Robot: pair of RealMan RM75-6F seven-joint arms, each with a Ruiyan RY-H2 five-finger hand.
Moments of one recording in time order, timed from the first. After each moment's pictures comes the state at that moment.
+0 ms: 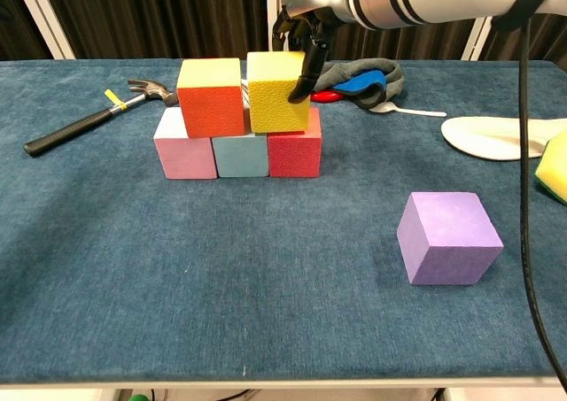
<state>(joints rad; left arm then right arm) -0.41 -1.06 -0.07 -1.84 1.38 1.21 0.00 1.39 -1.45 0.18 -1.58 -0.22 0.84 -0.68</state>
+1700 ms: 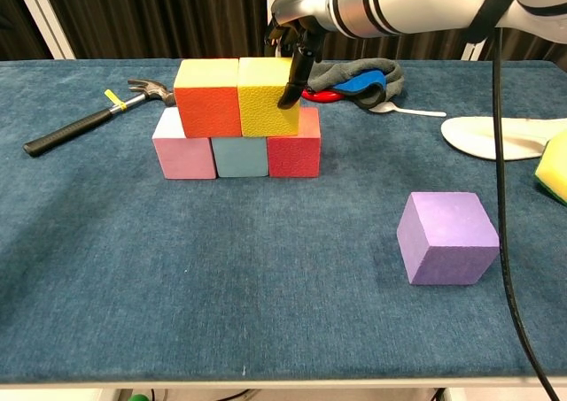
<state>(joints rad) -0.39 -1.07 -0.07 -1.82 1.41 1.20 -0.02 1.42 -1.50 0.19 -1.55 -0.13 0.88 -0.73</state>
